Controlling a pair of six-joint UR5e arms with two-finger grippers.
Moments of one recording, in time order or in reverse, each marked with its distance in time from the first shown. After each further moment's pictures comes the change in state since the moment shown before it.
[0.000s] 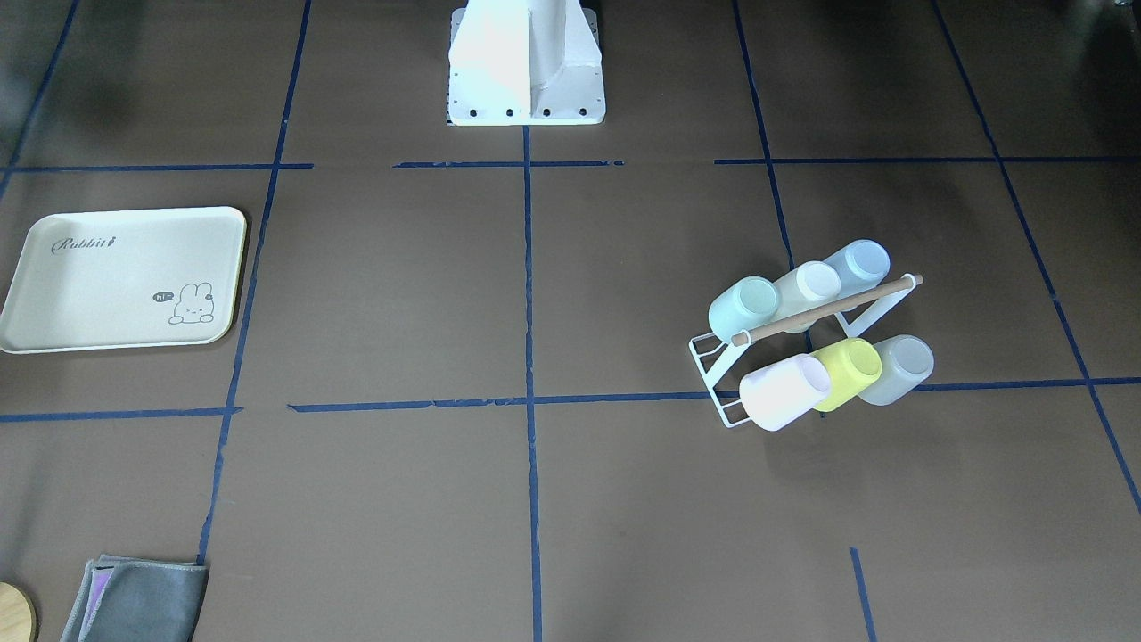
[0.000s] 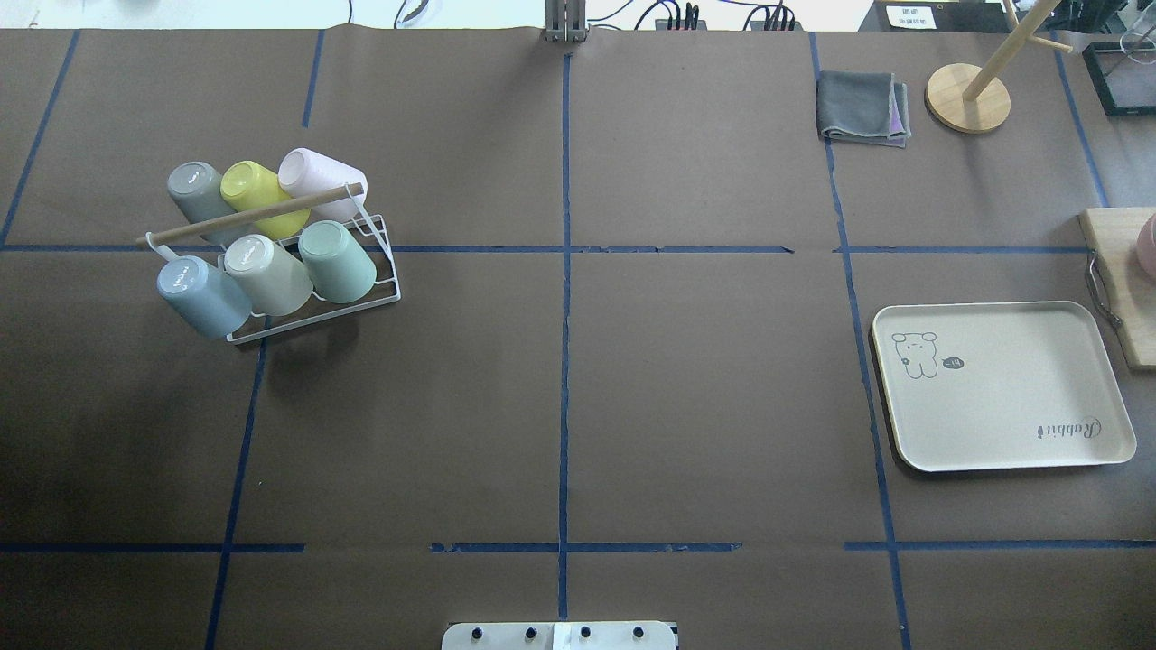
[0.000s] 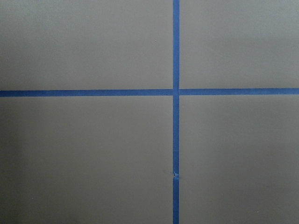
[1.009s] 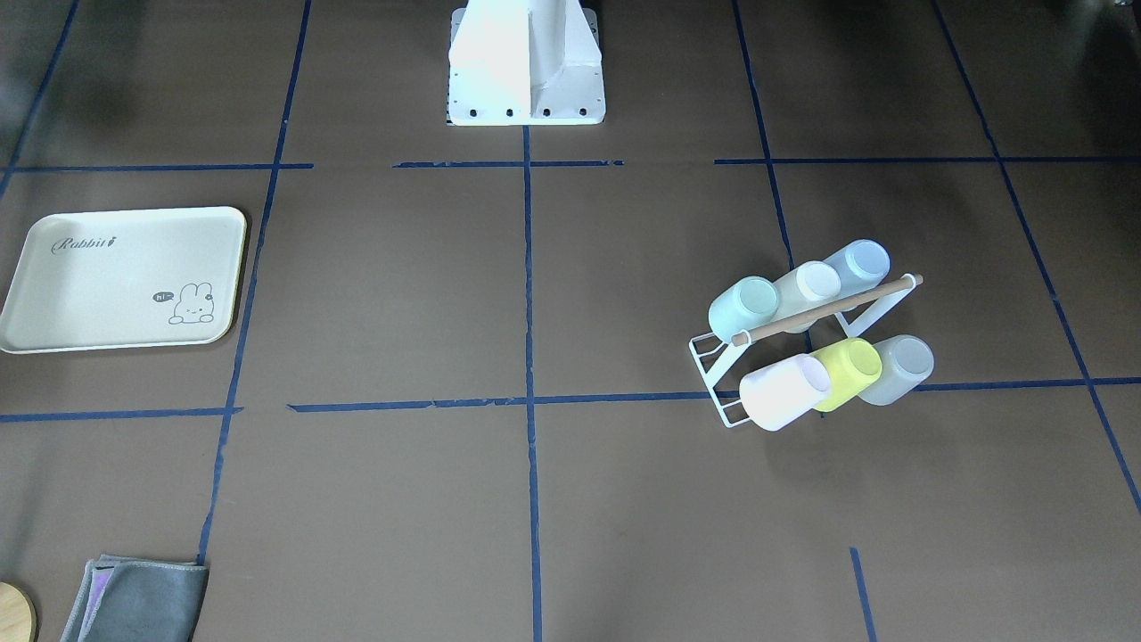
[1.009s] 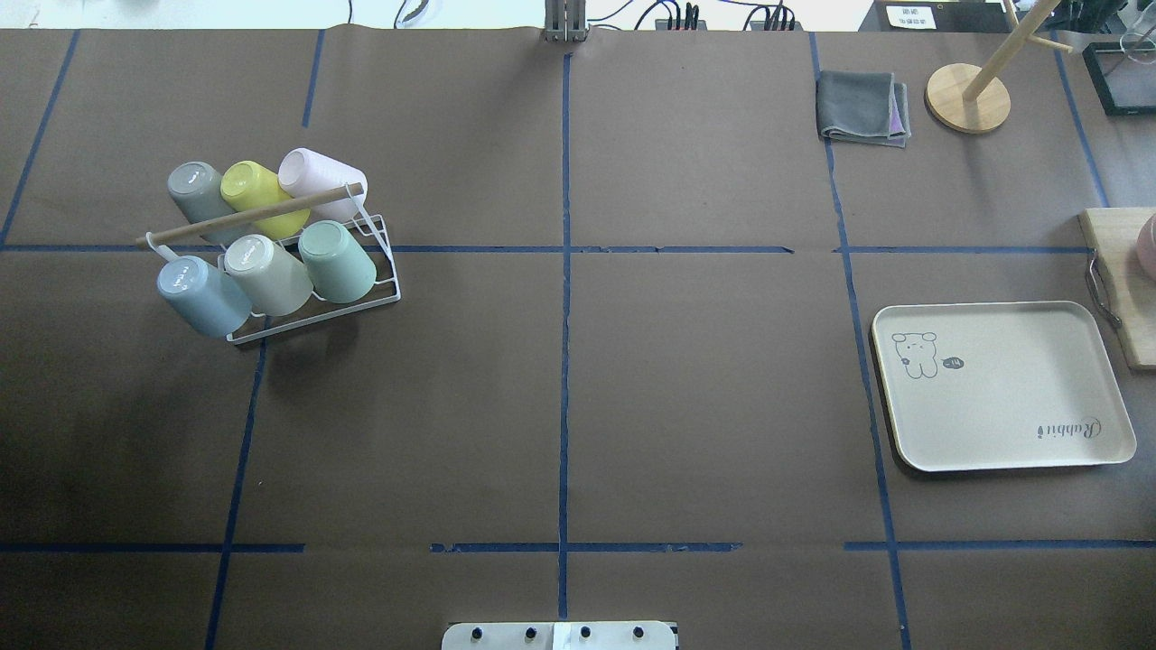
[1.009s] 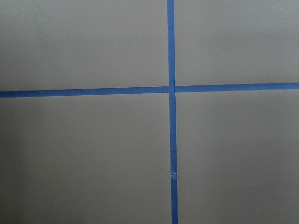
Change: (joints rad) left arm 0.018 0.010 -0.004 -0.017 0.002 -0.001; right arm -0.012 -0.004 0.003 0.002 0.029 -0.001
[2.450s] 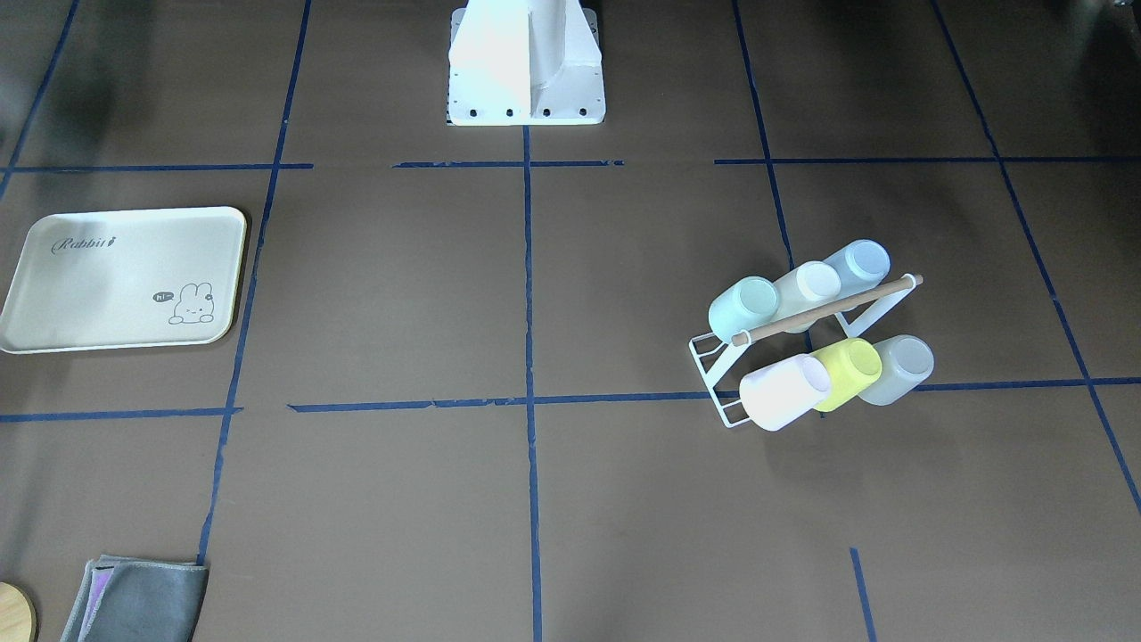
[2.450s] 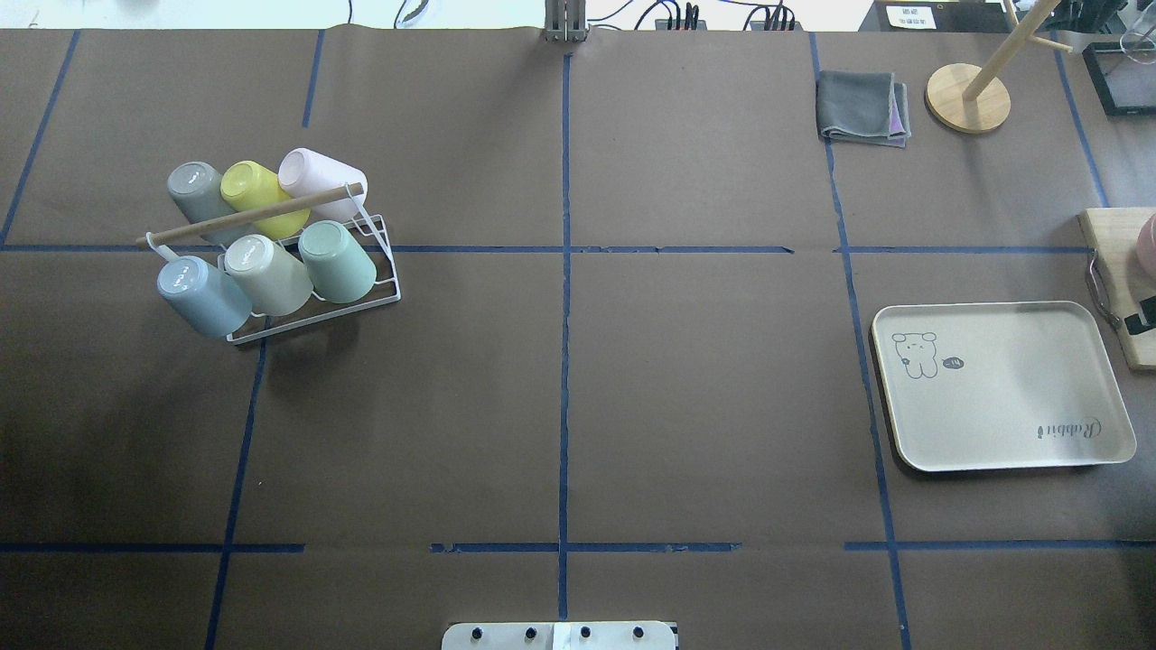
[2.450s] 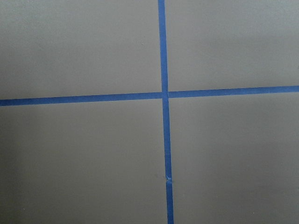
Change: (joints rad) left arm 0.003 -0.005 -0.001 -0.022 -0.009 -0.001; right arm -0.264 -0.103 -0.030 0.386 0.003 0.466
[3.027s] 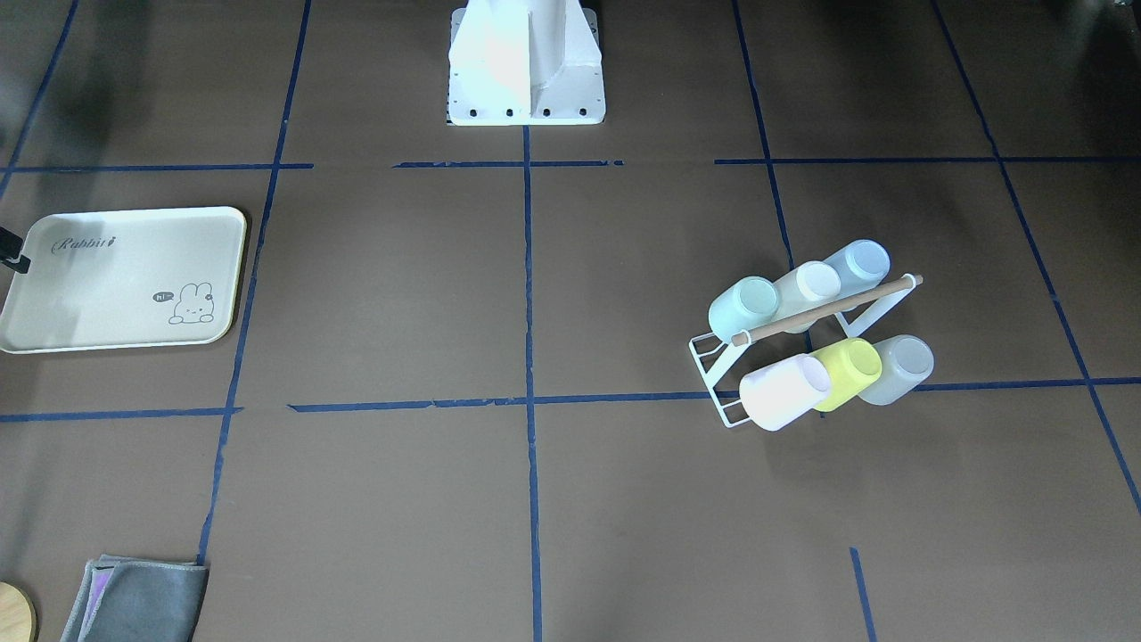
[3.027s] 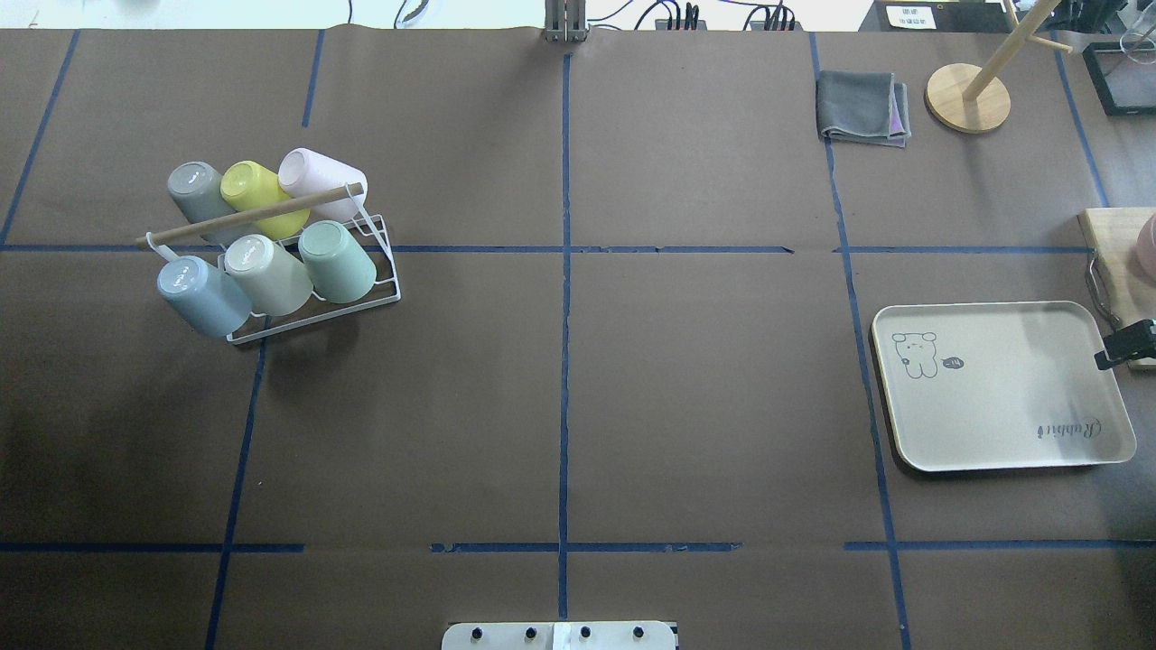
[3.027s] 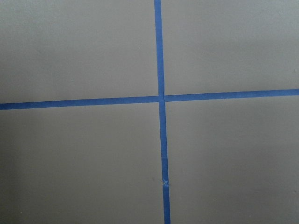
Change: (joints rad) left arm 0.006 -0.007 0.000 -0.001 -0.001 -0.009; right arm -0.105 -0.003 -0.072 0.060 -0.038 0.132
